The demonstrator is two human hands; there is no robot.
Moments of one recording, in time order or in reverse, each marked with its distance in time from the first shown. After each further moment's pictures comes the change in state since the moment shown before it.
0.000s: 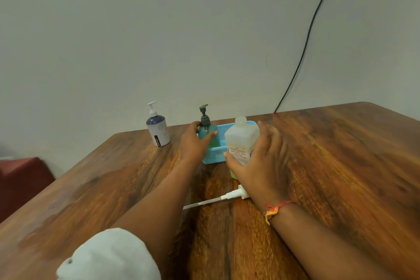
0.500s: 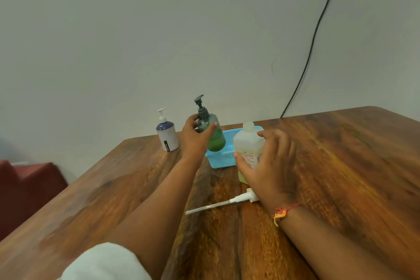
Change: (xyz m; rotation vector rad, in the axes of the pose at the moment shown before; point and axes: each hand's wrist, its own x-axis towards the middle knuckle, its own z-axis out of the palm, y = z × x) left_hand -0.005 0.028 -0.033 -0.282 0.109 0.058; right_hand 0.000 -0.003 -0.005 0.100 0.156 -0.090
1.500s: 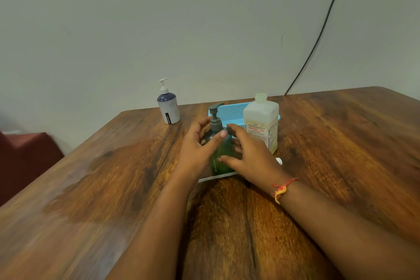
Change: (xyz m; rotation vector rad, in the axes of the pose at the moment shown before) left_hand -0.097 -0.009 -0.055 -0.271 -0.328 -0.075; right_hand -0.019 -0.022 0.024 0.371 -0.740 0.037
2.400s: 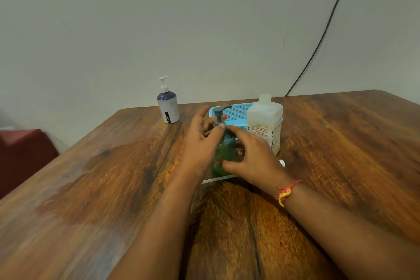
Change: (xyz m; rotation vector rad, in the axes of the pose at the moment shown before) left_hand 0.009 0.014 0.010 -0.045 0.075 -0.061; right_hand 0.000 -0.003 0.001 -0.042 0.027 -0.036
